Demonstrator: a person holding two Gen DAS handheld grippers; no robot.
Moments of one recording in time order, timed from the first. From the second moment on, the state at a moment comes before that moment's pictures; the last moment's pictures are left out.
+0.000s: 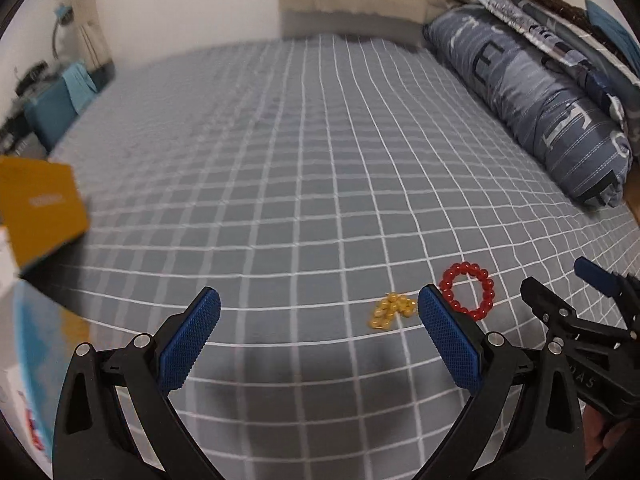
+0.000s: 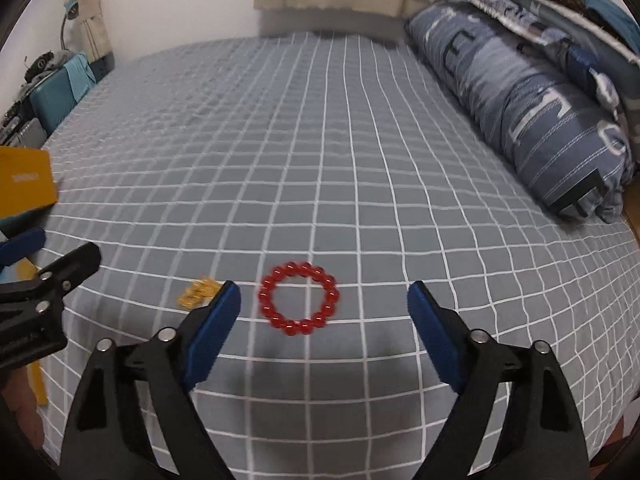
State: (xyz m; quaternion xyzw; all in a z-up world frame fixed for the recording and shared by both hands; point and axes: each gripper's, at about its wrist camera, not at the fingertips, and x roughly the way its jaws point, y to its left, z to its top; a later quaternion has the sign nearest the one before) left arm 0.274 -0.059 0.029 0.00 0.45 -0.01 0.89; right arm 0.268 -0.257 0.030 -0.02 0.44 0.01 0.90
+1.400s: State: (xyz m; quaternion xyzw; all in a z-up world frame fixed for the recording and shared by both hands) left arm 0.321 -0.094 -0.070 0.00 0.50 -0.02 0.86; right arm 0.314 -0.265 -0.062 0.01 0.50 0.02 0.86
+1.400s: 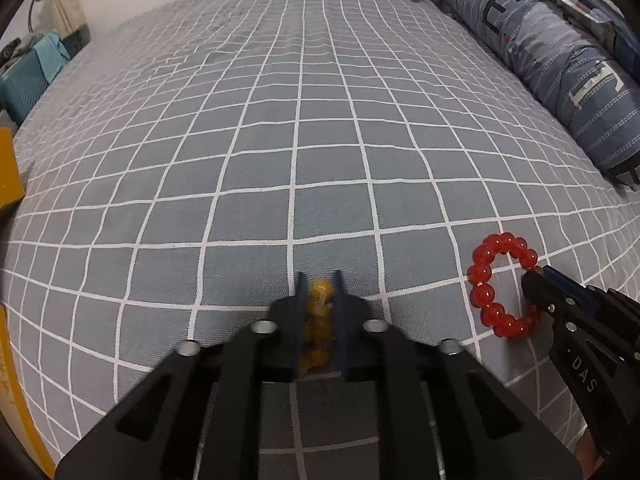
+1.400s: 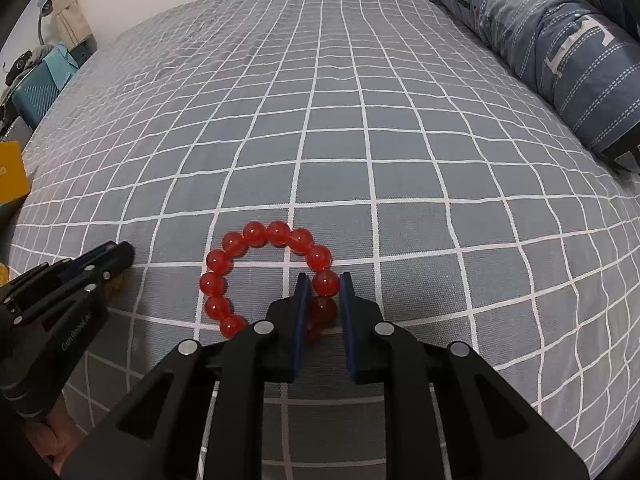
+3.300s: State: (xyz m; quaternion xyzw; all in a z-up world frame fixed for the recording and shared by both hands) left arm 0.236 -0.044 0.049 -0.01 0.45 -0.02 0.89; right arm 0.263 -0.251 0.014 0.02 0.45 0.01 0.89
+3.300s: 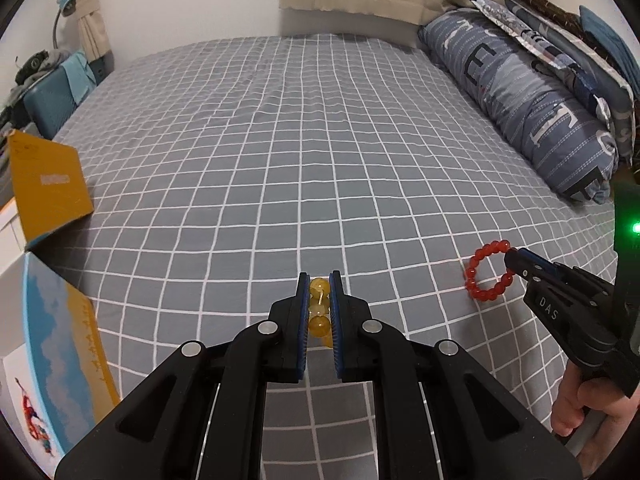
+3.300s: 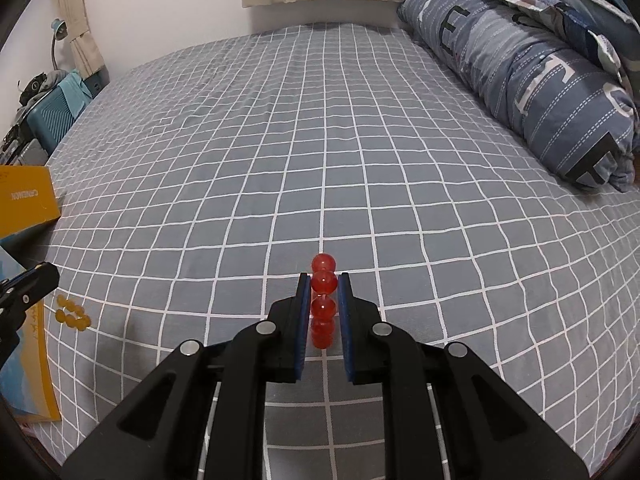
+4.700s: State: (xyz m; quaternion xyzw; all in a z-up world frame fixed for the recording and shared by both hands) left arm 0.075 0.188 0.119 -0.08 0.38 0.15 0.91; right arm 0.165 0.002 0.115 -0.05 0.37 0.17 0.91
